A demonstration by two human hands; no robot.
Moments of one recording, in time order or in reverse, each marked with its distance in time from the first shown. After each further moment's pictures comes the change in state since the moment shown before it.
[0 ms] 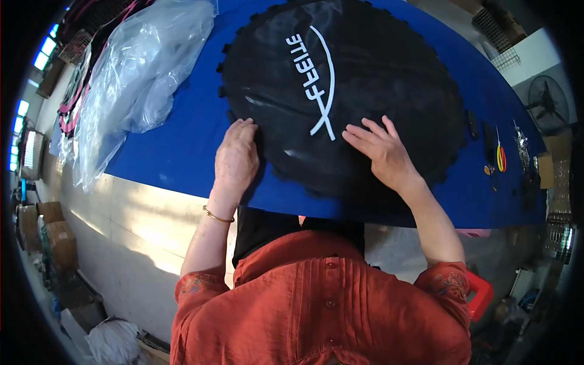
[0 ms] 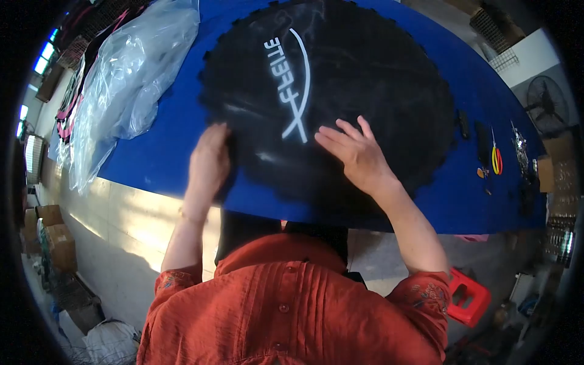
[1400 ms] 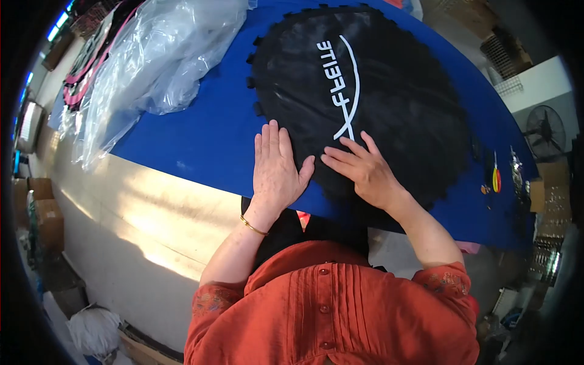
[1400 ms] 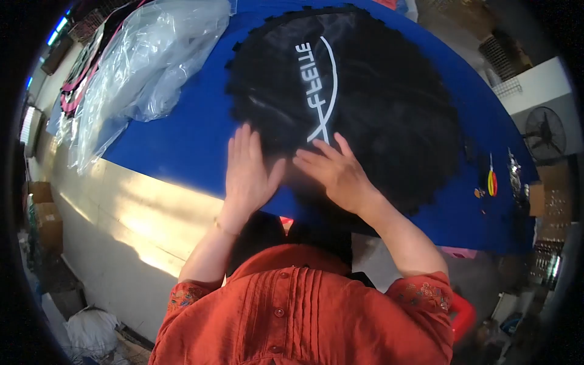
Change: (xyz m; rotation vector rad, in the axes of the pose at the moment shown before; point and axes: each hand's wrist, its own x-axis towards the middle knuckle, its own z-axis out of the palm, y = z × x) left_hand -0.032 0.025 0.013 0.078 -0.038 -0.101; right_hand 0.042 -0.073 0.008 0.113 -0.077 -0.207
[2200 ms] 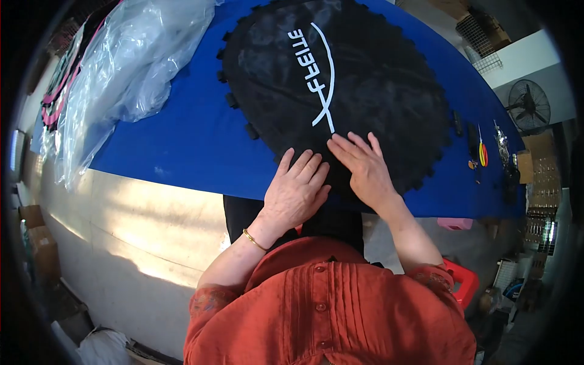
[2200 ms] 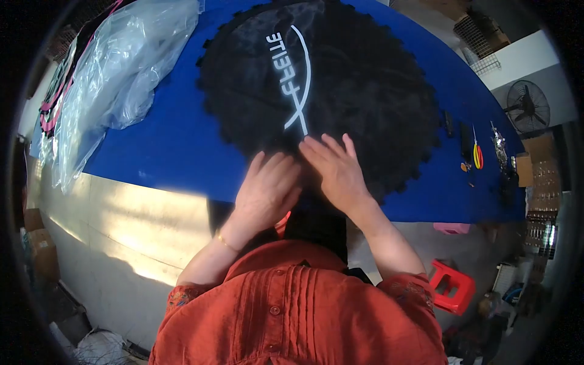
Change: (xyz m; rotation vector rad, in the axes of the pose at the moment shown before) left_hand -0.032 0.040 0.004 -0.181 -0.151 0.474; right_hand -0.043 -0.018 0.009 -0.107 0.052 0.351
